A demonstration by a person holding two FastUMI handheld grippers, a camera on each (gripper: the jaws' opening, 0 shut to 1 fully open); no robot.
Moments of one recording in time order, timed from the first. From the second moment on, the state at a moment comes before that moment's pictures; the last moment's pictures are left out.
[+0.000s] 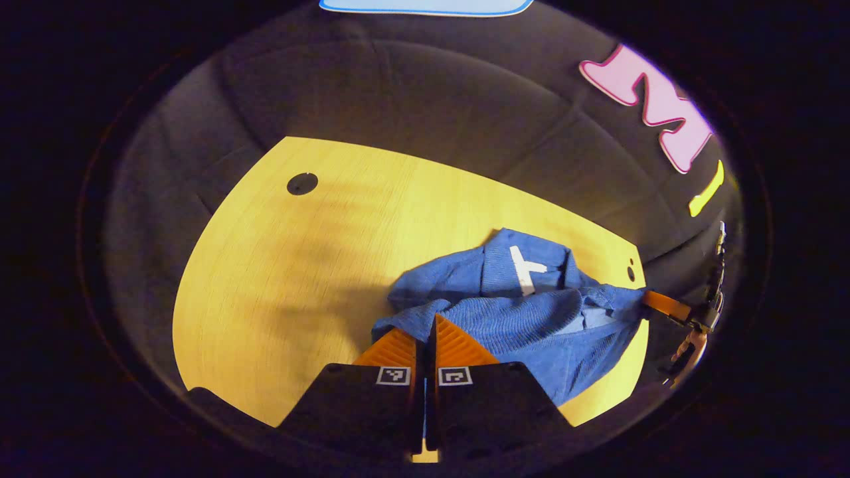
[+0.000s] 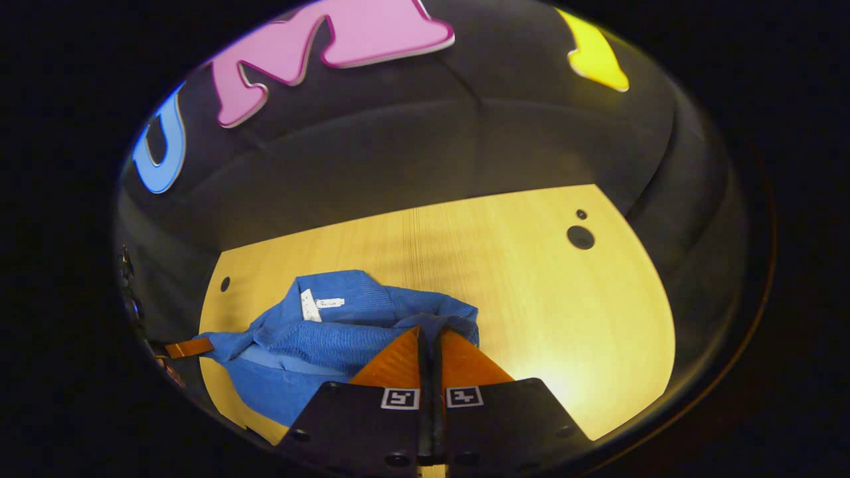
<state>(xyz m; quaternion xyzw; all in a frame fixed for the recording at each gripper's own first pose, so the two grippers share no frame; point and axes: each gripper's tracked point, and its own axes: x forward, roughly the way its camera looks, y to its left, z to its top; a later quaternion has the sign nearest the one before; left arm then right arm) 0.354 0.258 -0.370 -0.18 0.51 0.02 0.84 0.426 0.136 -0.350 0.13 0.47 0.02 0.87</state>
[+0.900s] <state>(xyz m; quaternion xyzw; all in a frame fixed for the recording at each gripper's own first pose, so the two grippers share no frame) 0.400 0.244 -0.296 -0.22 0.37 0.06 0.90 0.508 0.132 -0.296 0.31 0.33 0.05 0.89</state>
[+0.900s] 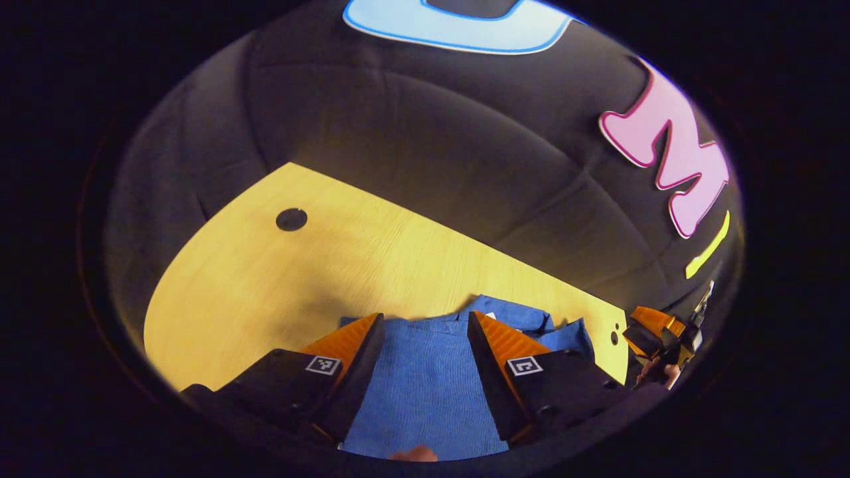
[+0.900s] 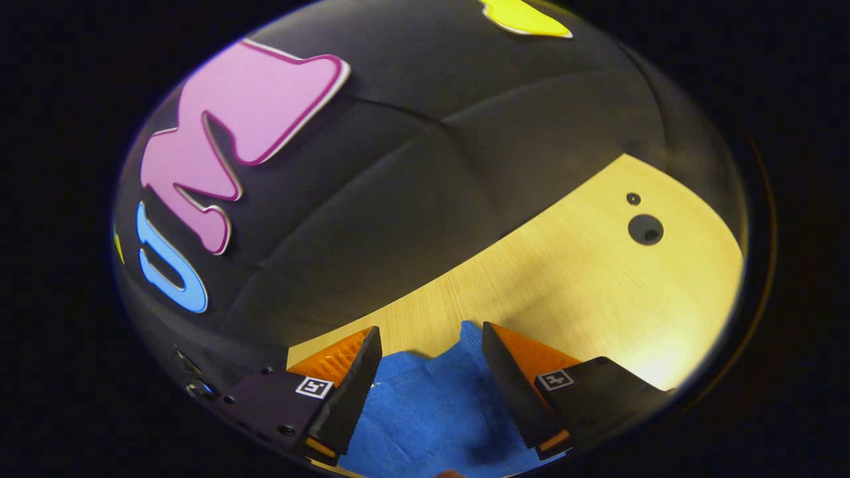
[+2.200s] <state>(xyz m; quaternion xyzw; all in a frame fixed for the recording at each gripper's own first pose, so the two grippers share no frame) 0.015 0.074 0.024 -0.02 -0.01 -0.01 1.00 0.060 0.161 0.054 0.05 -0.01 0.11 0.99</state>
